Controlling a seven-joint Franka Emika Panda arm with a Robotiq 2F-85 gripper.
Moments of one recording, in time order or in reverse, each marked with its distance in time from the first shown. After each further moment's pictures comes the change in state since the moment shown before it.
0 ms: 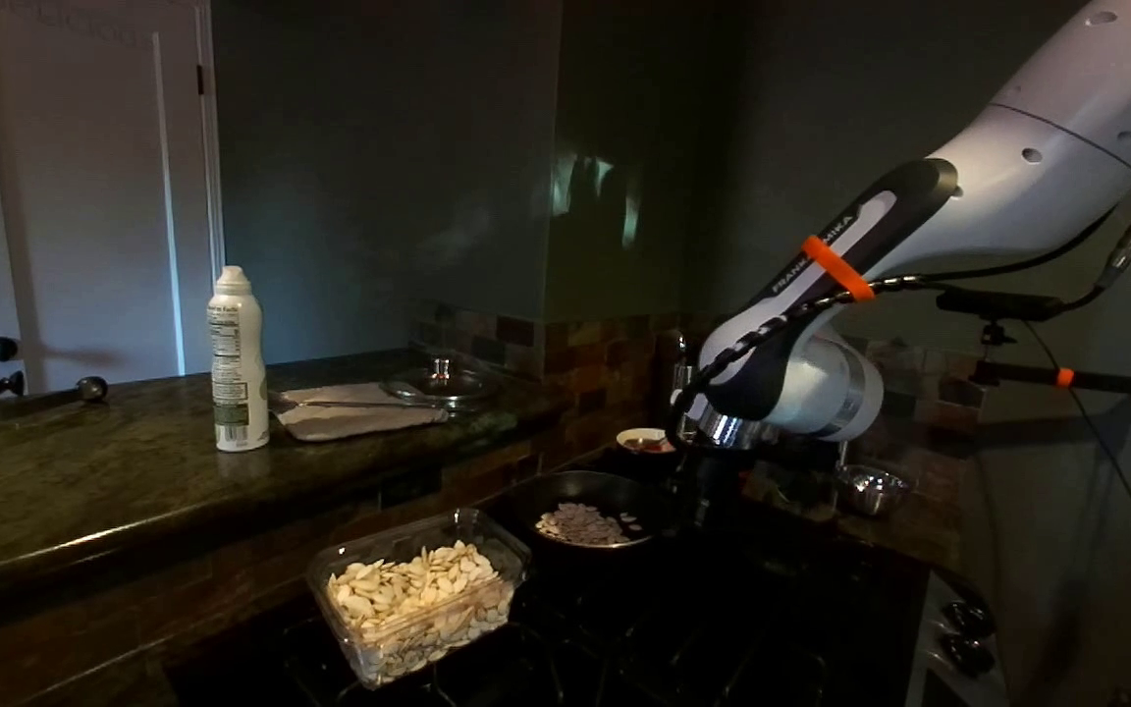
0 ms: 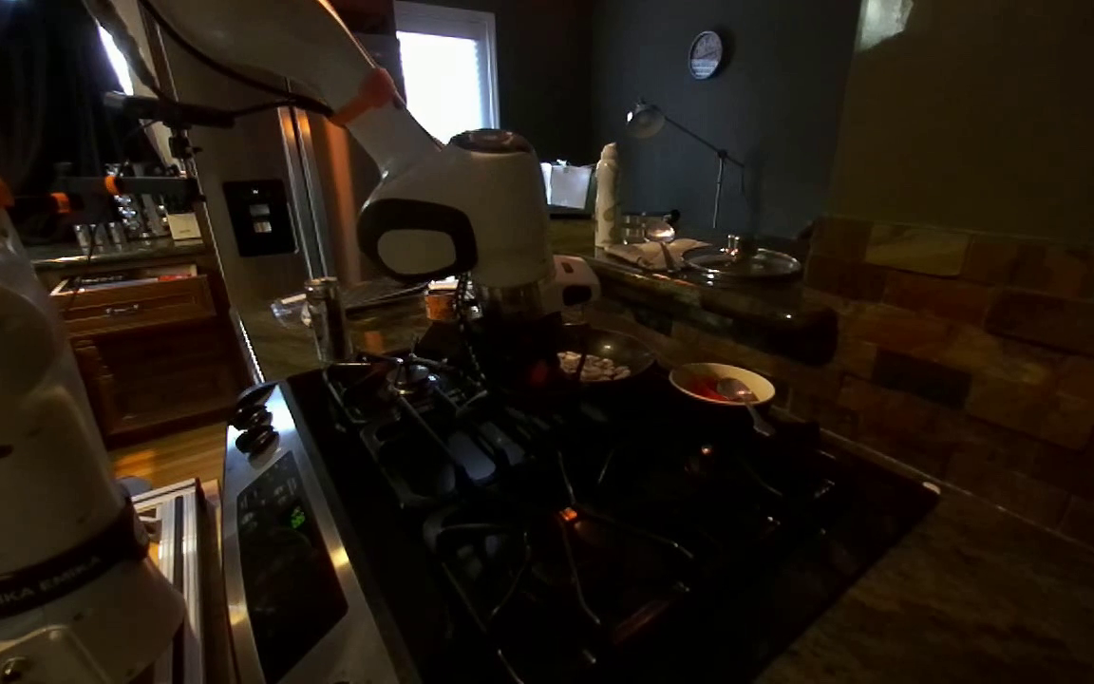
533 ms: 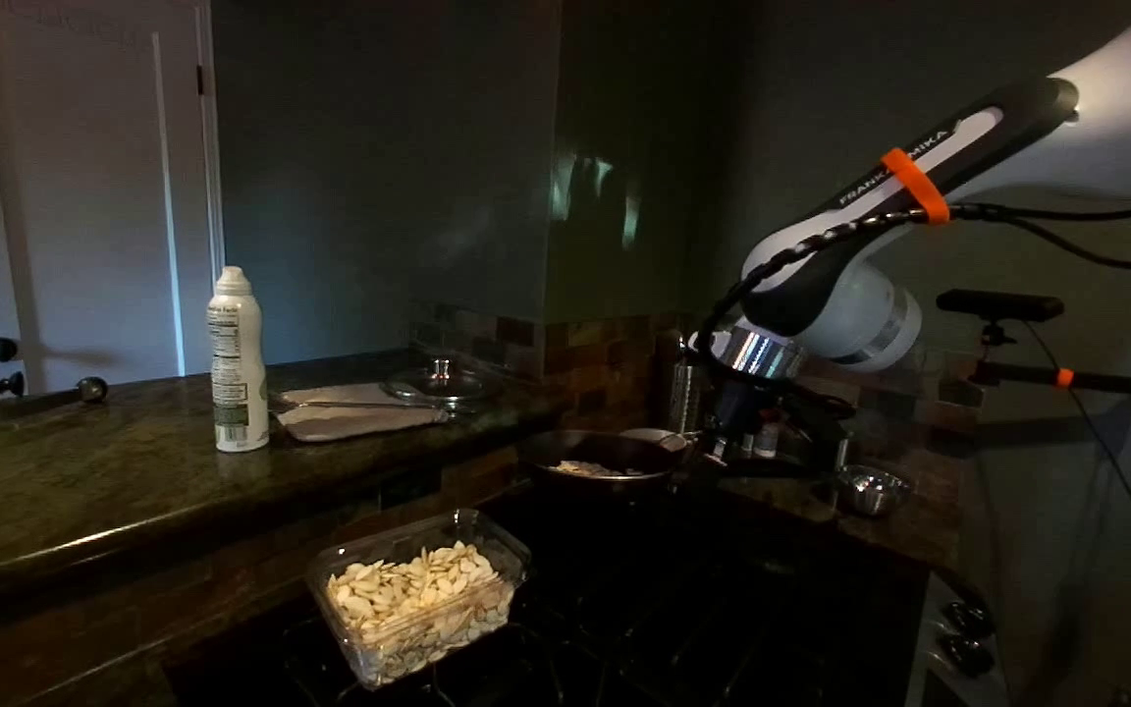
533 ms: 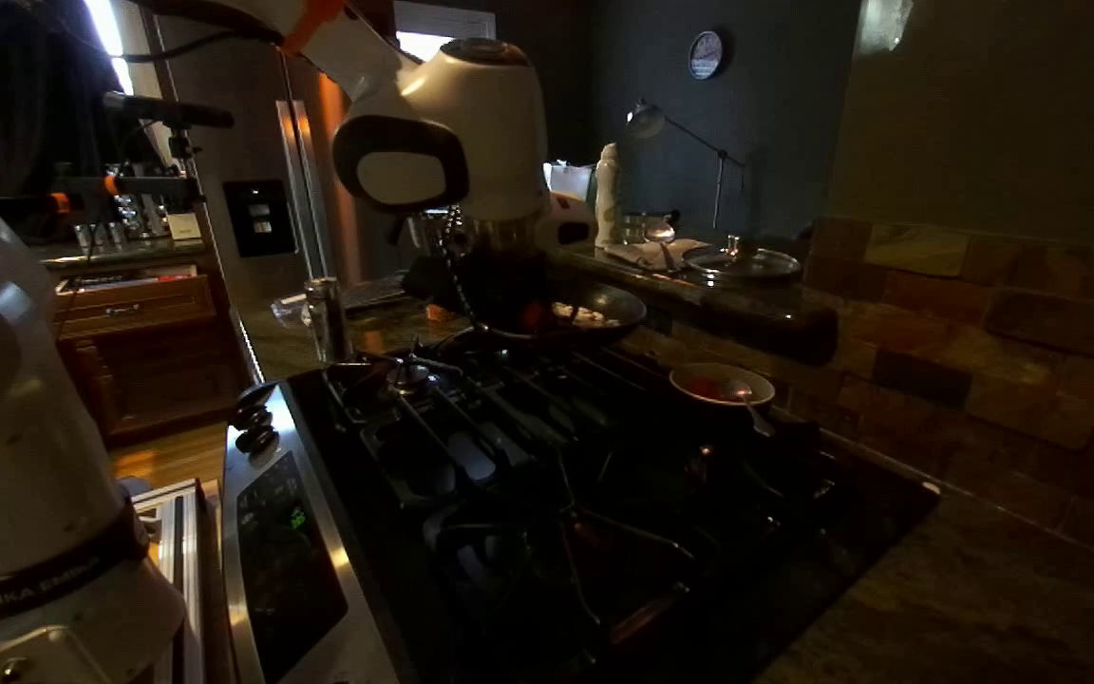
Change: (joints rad) arm -0.148 -0.210 0.095 0.012 -0.045 -0.225 0.027
